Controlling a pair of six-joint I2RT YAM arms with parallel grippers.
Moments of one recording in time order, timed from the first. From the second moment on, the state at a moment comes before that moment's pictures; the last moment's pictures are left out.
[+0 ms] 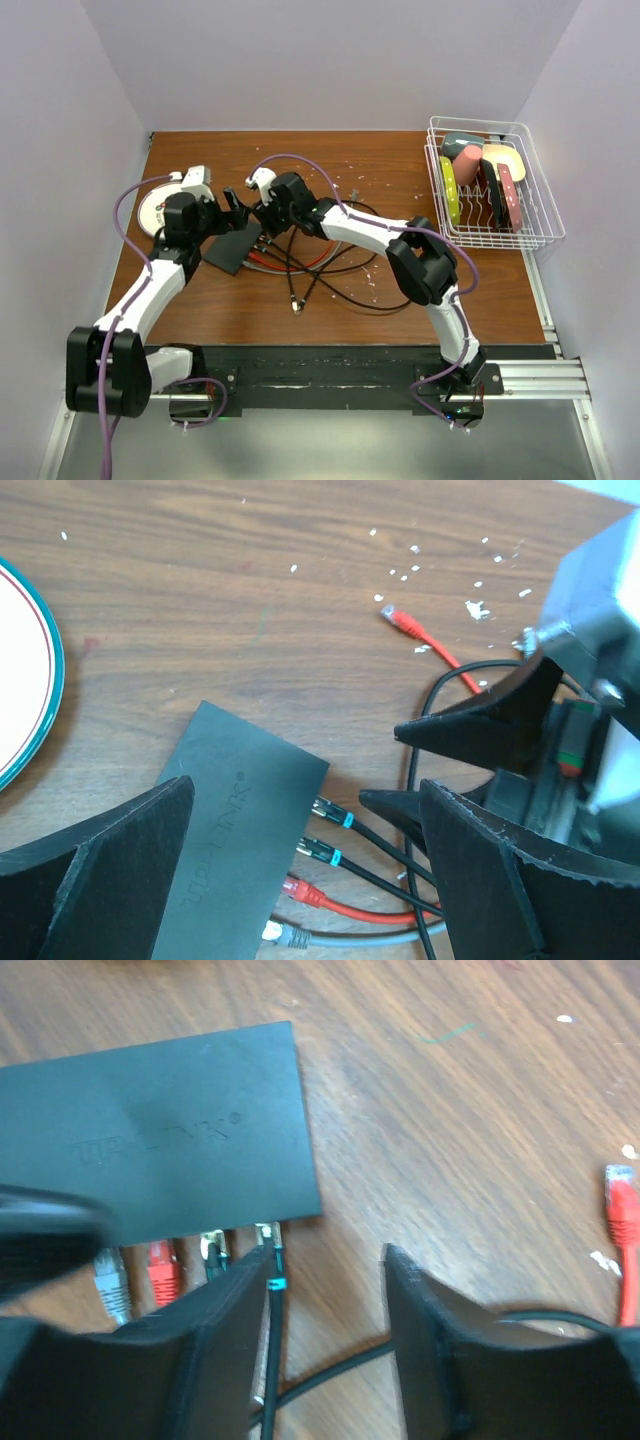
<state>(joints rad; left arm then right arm) -0.09 1.20 0.68 0.11 0.14 -0.33 0.85 2.20 1.73 -0.14 -0.03 -0.05</state>
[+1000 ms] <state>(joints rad) -0.09 0.73 0.62 0.19 0.24 -0.38 0.85 1.30 1.01 -0.03 0.07 0.06</state>
